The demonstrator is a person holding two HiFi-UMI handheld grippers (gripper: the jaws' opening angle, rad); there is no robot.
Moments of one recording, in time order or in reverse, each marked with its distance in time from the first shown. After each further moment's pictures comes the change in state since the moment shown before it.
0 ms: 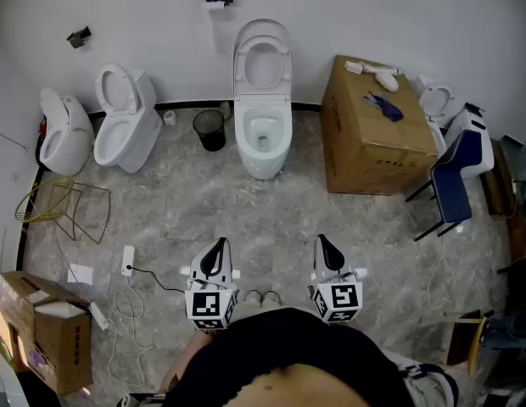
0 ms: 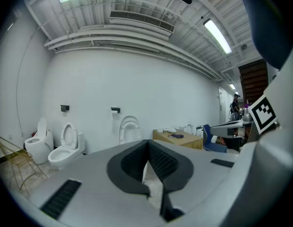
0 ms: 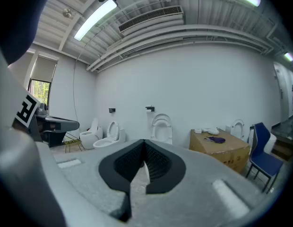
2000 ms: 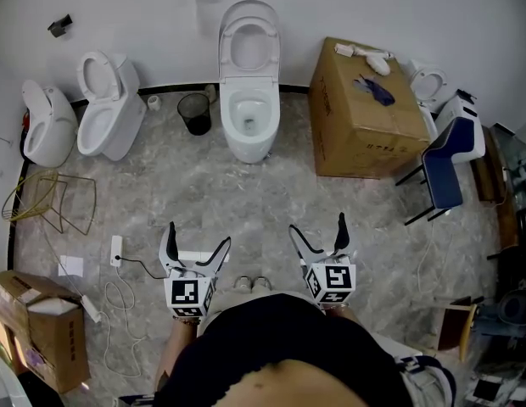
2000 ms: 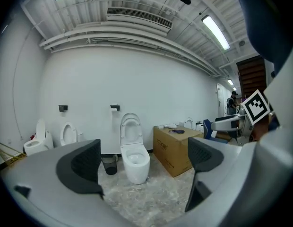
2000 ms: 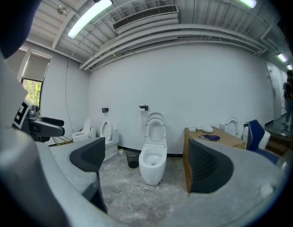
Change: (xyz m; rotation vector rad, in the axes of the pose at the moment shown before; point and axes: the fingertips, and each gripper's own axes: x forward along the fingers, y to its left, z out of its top) left arm 0.011 0.027 -0.022 0.045 0.045 -0.019; right arm 0.022 -0.025 -0.009 0.035 0.007 -0.068
